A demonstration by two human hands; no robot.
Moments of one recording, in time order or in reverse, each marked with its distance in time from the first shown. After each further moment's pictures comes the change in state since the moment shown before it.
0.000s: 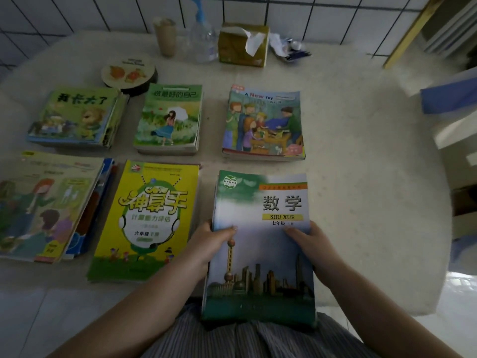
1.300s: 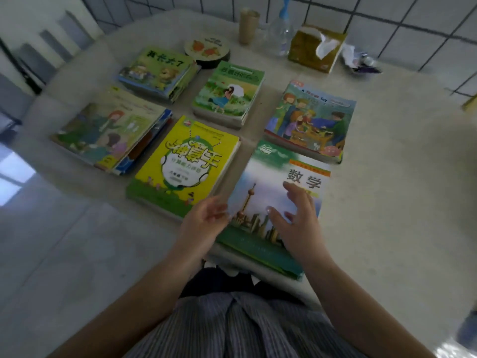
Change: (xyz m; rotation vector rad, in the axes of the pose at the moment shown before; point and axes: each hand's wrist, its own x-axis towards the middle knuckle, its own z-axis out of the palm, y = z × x) left_hand -0.084 -0.052 0.008 -0.184 0.350 0.303; right_hand -0.040 -0.017 0.023 -0.526 -0.197 -0.569
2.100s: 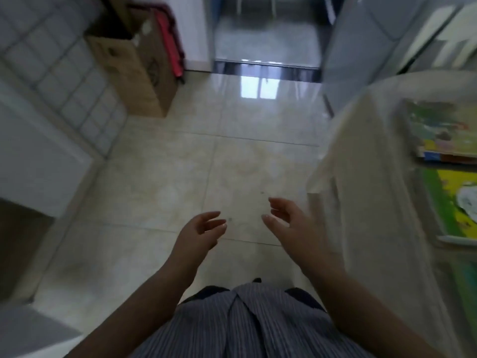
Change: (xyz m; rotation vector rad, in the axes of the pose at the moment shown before) left_hand -0.393 -0.210 -0.103 -0.746 1.063 -0.287; right_hand -0.281 -0.075 0.203 -0.168 -1.194 -0.526
